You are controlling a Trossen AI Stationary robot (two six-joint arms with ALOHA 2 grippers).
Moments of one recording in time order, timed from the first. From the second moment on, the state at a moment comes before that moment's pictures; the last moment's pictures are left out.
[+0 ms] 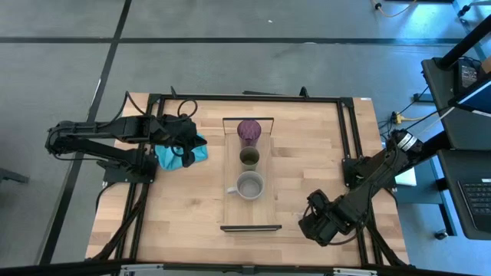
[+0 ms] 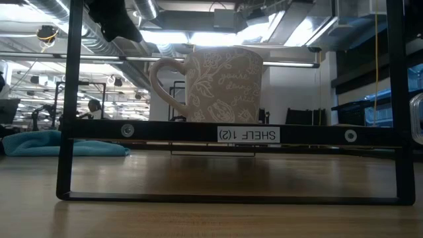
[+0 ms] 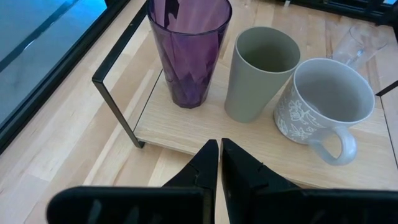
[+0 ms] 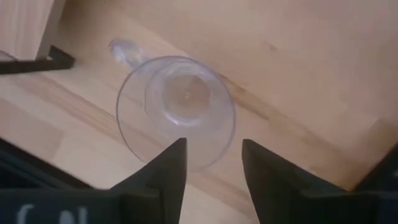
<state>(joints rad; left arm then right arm) 0.08 0.91 0.90 -0.66 -0.14 -0.20 0.80 1.60 1.21 -1.11 0.08 1.84</state>
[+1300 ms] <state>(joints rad) 0.08 0.91 0.90 -0.66 -0.14 -0.21 0.80 1.60 1.10 -0.96 0.04 2.18</state>
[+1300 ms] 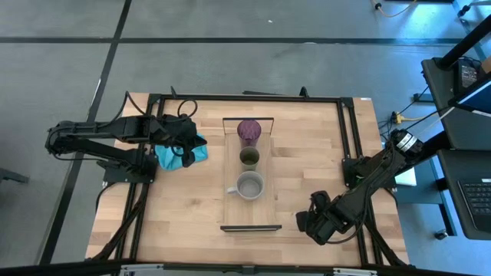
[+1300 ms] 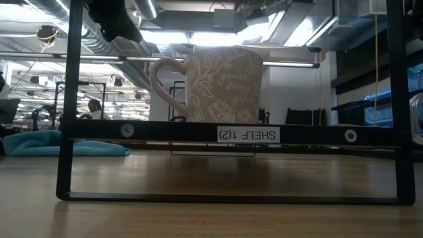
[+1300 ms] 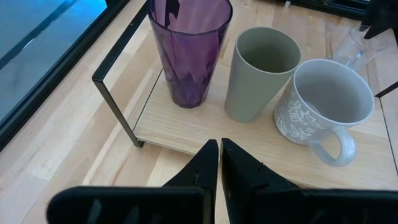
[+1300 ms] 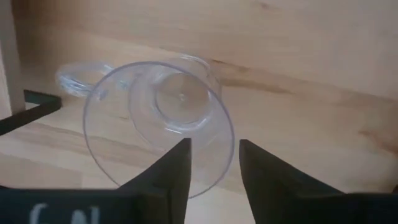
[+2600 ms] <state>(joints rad) 0.08 0.91 0.90 -0.66 -0.14 -0.21 0.79 1.60 1.10 -0.95 0.06 2.22</state>
